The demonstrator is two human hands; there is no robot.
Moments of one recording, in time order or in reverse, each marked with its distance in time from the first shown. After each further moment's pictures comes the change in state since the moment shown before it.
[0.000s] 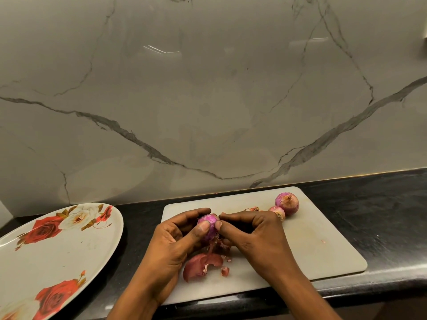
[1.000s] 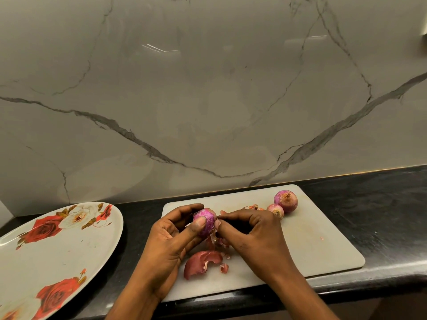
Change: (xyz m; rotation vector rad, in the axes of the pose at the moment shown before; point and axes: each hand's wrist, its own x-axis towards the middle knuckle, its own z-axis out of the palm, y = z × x) left_hand -0.002 0.002 0.002 -0.063 0.040 0.038; right_hand -0.006 -0.005 0.001 -0.193 0.045 -0.055
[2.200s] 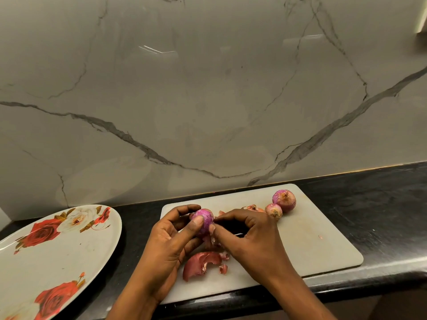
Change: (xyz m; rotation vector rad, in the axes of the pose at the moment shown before) left_hand 0.000 0.003 0.002 -0.054 0.008 -0.049; right_hand -0.001 0.003 0.003 -0.056 -0.022 -0.032
